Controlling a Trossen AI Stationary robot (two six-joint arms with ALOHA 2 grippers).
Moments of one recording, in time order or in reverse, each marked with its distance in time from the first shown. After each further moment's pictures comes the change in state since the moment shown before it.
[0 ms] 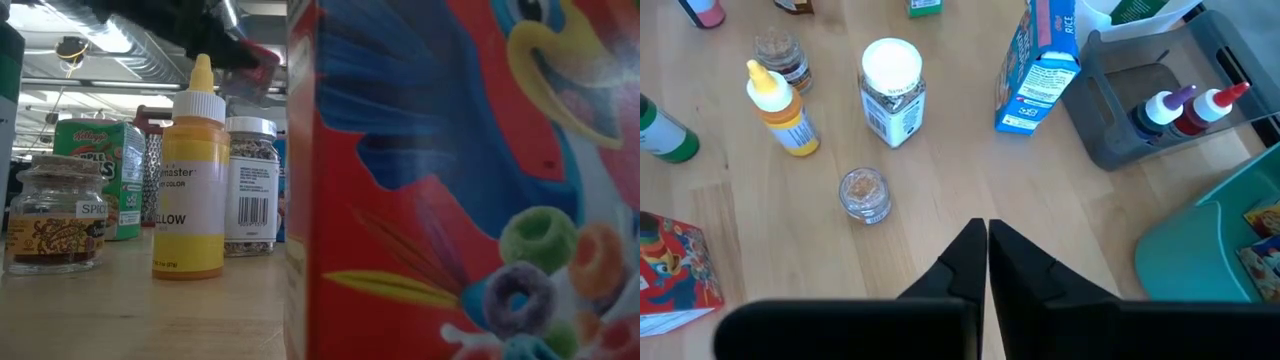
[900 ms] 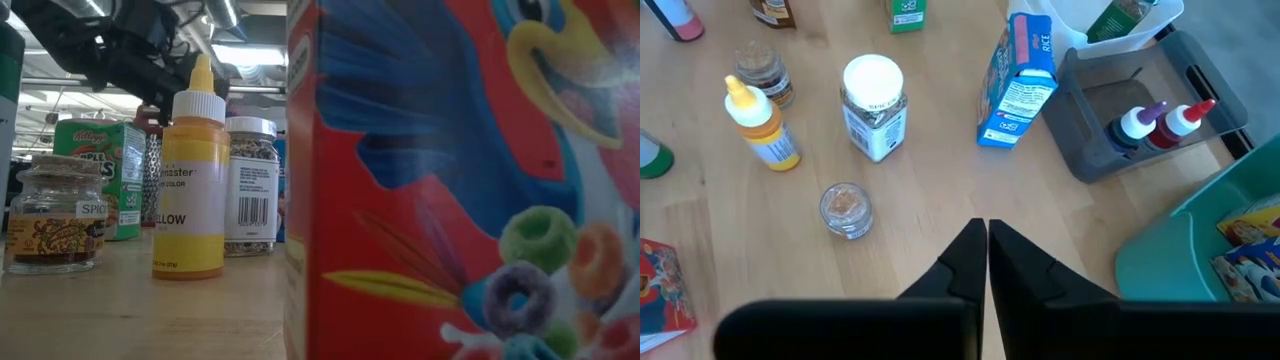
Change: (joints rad) left arm 0.191 0.100 -0.333 0.519 -0.350 -0.319; right arm 0.000 0.000 0.000 0.000 0.057 -0.007
